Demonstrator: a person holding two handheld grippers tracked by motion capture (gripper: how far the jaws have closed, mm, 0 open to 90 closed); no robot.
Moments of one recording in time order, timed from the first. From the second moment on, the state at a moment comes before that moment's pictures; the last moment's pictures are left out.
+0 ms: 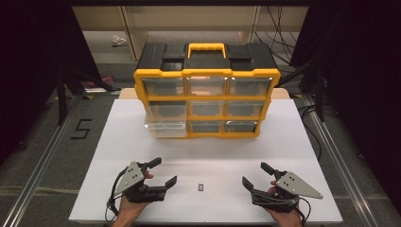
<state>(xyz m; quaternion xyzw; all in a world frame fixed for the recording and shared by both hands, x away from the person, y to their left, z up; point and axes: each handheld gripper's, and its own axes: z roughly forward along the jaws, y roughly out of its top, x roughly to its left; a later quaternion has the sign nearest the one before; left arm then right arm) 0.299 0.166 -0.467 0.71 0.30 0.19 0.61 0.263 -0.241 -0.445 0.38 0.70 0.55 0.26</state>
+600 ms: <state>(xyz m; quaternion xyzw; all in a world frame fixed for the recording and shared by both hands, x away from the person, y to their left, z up) 0.298 0.166 -0.466 0.72 0.29 0.19 0.61 0.265 -0.230 -0.442 0.36 0.73 0.53 0.25</state>
